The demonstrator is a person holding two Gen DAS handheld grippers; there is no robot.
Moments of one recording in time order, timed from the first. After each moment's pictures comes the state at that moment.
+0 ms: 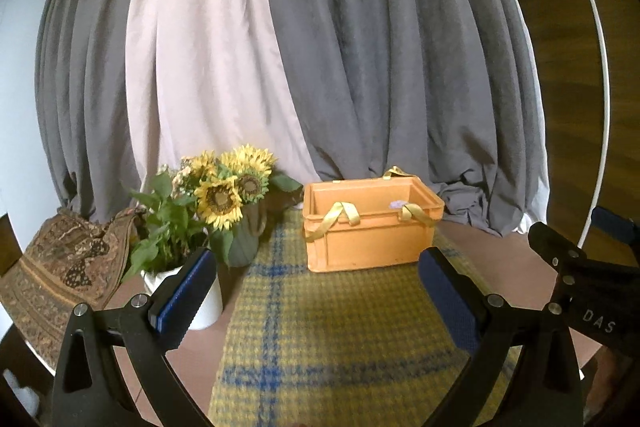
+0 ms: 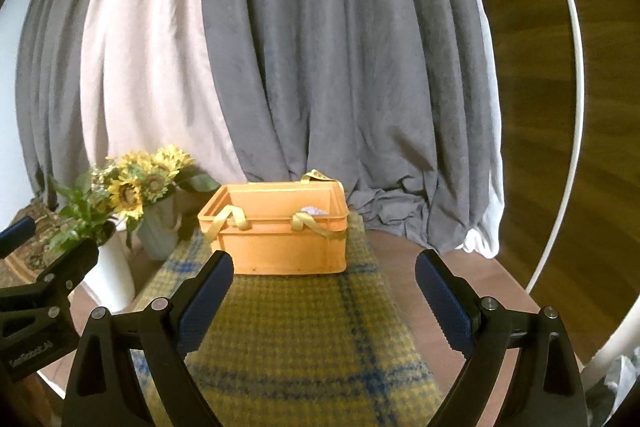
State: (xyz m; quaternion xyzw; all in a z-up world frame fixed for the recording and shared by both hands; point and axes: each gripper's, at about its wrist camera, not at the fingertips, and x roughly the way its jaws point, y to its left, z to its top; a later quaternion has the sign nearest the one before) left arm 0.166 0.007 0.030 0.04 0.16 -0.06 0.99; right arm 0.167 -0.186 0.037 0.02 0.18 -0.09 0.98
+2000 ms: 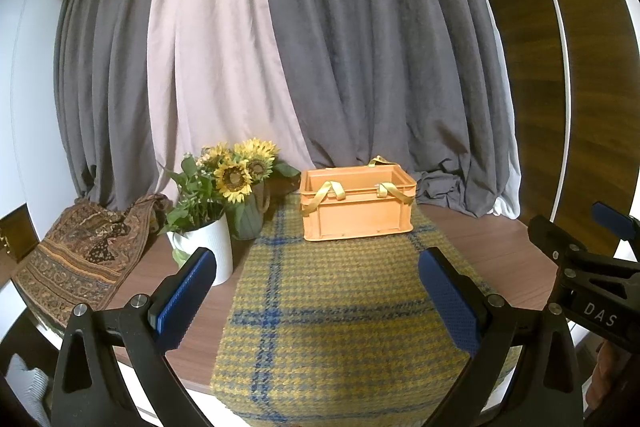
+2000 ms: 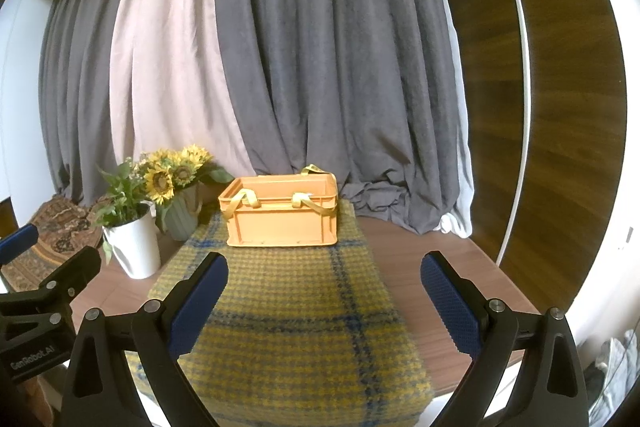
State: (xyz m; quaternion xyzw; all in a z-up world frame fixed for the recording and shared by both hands) left arm 0.051 0.000 0.033 0.05 0.16 -0.05 0.99; right arm 0.038 -0.180 0.041 0.02 0.17 -0.08 0.98
